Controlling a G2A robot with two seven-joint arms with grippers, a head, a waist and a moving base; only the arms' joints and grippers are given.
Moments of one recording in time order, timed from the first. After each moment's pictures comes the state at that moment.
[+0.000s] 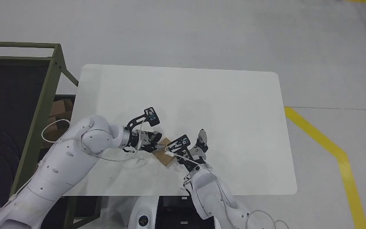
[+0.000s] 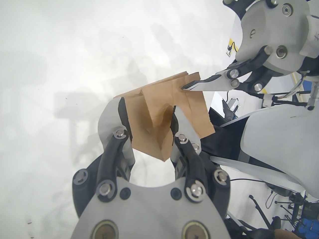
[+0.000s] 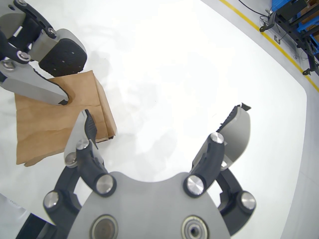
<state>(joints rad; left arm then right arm) 1.19 -0.77 -1.08 -1.73 0.36 -0.56 -1.02 -1.48 -1.39 0.71 -1.86 -1.81 0.32 0.64</state>
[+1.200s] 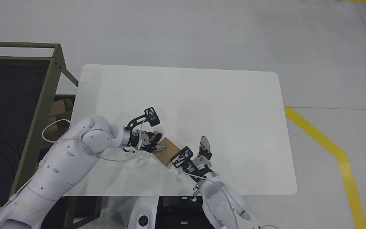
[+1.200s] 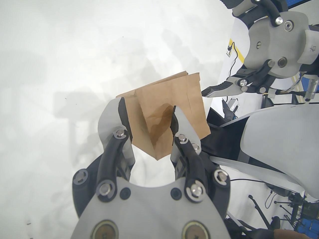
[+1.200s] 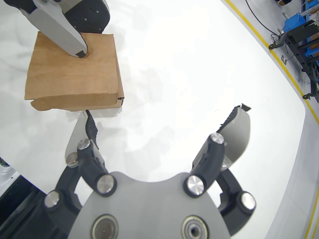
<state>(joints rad) 1.19 -0.77 -1.07 -1.73 0.36 -0.55 -1.01 -1.64 -1.36 0.83 -1.95 -1.90 0.07 0.57</state>
